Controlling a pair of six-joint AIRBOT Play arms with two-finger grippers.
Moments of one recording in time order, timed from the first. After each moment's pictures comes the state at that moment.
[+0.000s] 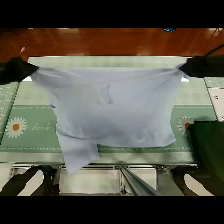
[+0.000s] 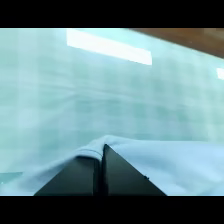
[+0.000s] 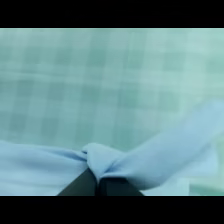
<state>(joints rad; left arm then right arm) 0.23 -0.94 1.06 0.85 -1.00 -1.35 0.00 -1.04 1.29 -1.23 1.12 1.51</state>
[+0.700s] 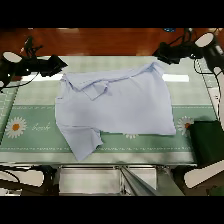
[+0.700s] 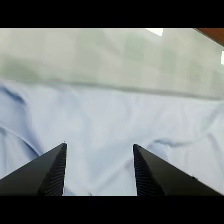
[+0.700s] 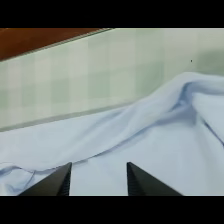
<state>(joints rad) 0.14 -1.63 1.42 0.80 -0.89 -1.35 -0.07 -1.79 1.78 -0.94 1.00 1.53</state>
